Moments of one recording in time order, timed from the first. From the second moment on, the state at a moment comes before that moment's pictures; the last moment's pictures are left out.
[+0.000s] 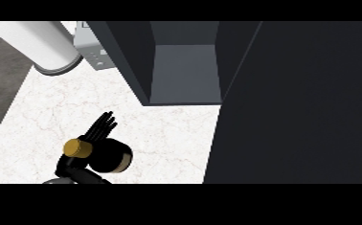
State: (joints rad) left arm -0.08 0.17 0.13 -0.91 -0.03 -0.59 -0.55; right arm -0.10 -0.32 0.61 -2.51 0.09 -0.48 0.62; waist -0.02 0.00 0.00
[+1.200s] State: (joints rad) left arm -0.07 0.15 0.09 -0.91 -0.01 -0.45 -0.71; right arm -0.04 -0.38 0.65 -2.51 0.09 -0.53 0.52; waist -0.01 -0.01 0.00
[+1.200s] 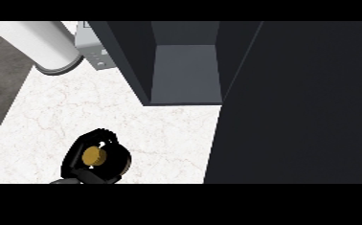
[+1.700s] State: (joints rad) left arm -0.02 0.07 0.10 -1.03 0.06 -0.38 -0.66; right arm -0.01 -0.41 0.64 -2.51 0.08 -0.53 0.49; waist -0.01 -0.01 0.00
